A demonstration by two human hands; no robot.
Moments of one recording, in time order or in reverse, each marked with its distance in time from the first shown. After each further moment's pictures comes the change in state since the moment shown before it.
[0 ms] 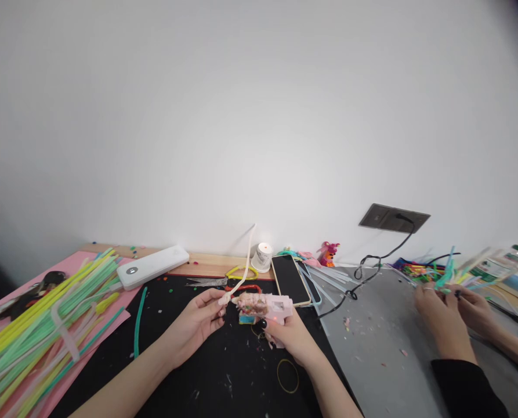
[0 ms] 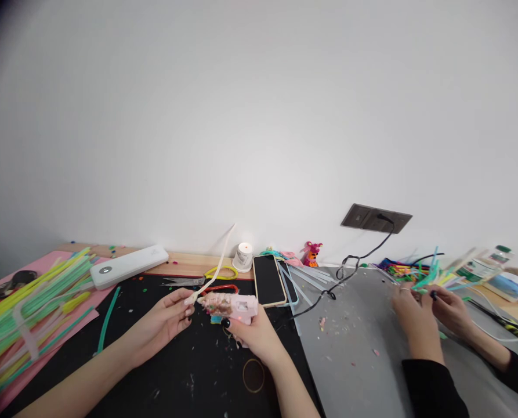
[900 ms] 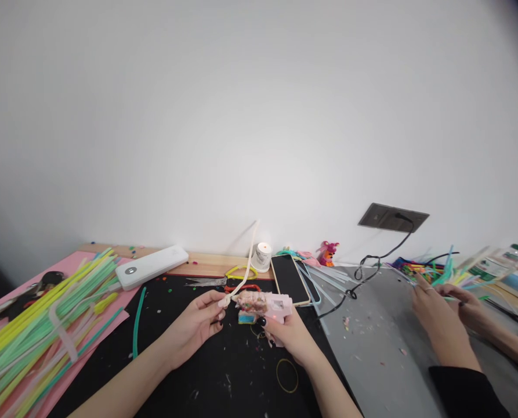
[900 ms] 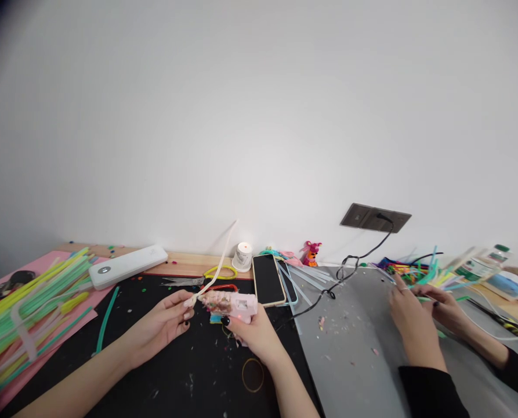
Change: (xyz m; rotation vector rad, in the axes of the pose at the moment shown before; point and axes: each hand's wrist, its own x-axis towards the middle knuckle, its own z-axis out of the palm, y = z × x) left_hand -0.002 0.001 0.001 -0.012 -0.008 -0.042; right_hand 0.000 -0.001 0.001 -0.018 0.023 -0.002
